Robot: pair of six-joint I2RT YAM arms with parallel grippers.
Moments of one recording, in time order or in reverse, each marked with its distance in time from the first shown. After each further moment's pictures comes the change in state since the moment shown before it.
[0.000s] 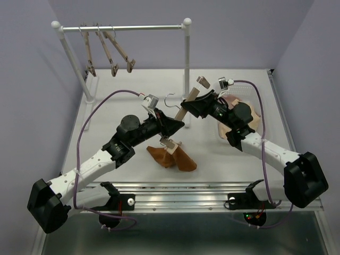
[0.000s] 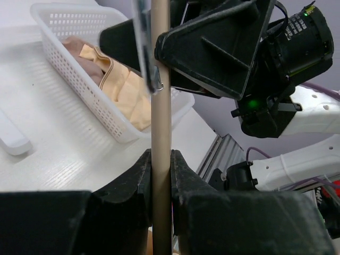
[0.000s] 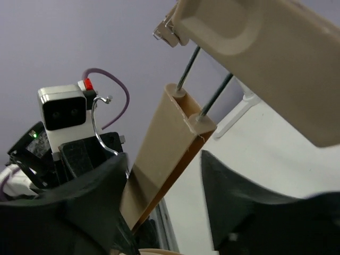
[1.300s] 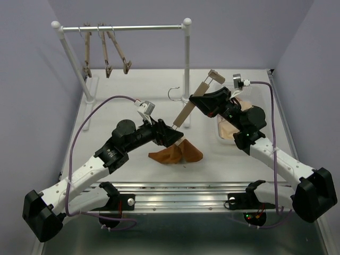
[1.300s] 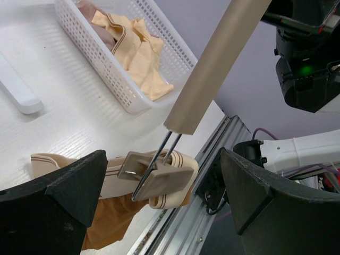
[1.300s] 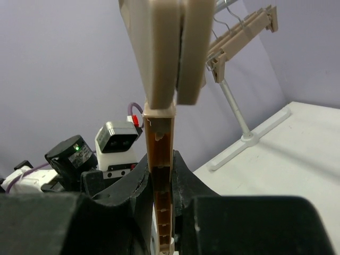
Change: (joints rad) left arm 0.006 -0.120 -0.036 -0.187 0.004 0.011; right arm -0.007 -0.156 0.005 0.007 0.021 -0.099
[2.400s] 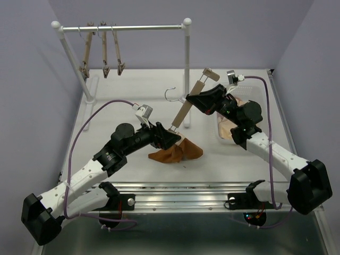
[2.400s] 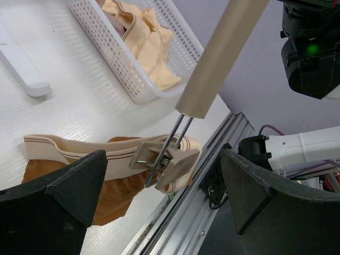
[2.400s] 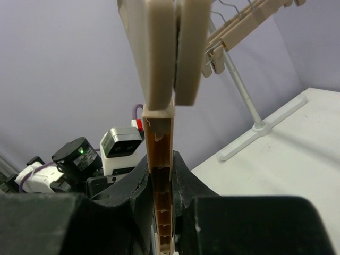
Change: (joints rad) left arm 0.006 -0.049 -0.059 -0.018 -0.009 -0.019; right arm -0.021 0.089 0.055 0.024 -0.087 0.060
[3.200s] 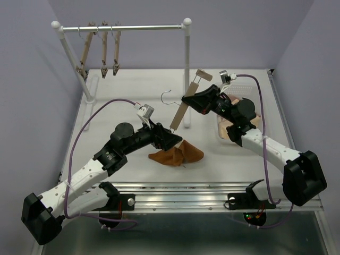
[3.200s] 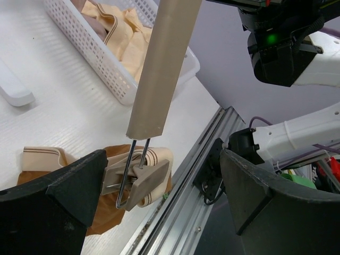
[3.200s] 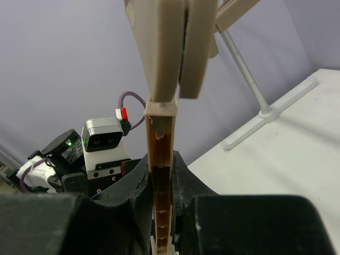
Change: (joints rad) left arm 0.001 0.009 0.004 0.036 0.065 0.010; right arm 0.001 0.091 0.015 0.040 -0.039 0.033
